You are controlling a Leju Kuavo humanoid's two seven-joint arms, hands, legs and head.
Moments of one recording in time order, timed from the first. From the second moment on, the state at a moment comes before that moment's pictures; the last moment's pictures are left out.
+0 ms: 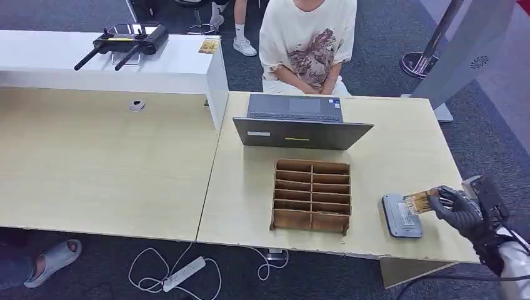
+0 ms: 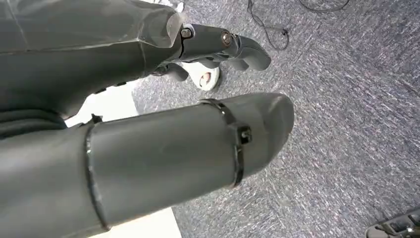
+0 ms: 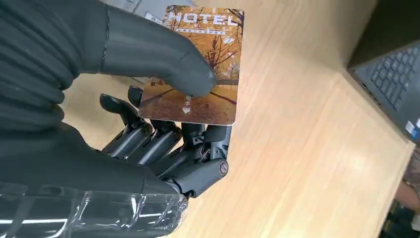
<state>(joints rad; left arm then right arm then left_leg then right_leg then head) -0.26 0.03 -1.55 -0.13 0.77 0.17 0.15 -0.47 -0.51 -0.06 -0.70 0.06 0.58 -0.25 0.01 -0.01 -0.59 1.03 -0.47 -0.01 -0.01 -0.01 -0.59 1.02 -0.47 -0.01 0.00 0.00</state>
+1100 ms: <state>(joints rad) -0.25 0.03 -1.55 -0.13 0.81 0.18 0.15 -0.61 -0.42 0.06 -0.50 0.16 0.50 -0.24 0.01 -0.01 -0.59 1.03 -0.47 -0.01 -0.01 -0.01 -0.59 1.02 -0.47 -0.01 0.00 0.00</state>
